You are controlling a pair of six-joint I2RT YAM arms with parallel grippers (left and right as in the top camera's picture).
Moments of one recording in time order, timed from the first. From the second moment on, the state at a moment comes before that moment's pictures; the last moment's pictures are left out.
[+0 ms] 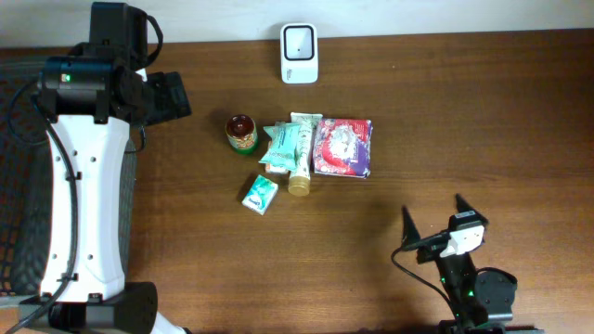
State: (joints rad) left arm -0.07 1.75 2.11 -1.48 -0.22 -0.31; right arm 0.00 0.01 0.01 -0.05 -0.23 -0.01
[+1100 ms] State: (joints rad) left arm -0.07 1.75 2.12 -1.48 -0.23 -0.31; right arm -0.01 1.99 1.39 -0.84 -0.76 0.16
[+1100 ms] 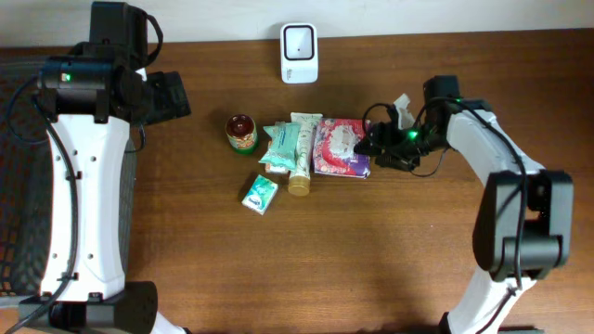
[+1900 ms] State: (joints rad) left arm -0.07 1.75 2.12 -1.48 -0.23 -0.31; right arm 0.22 2.03 1.86 -1.50 0.50 0.49
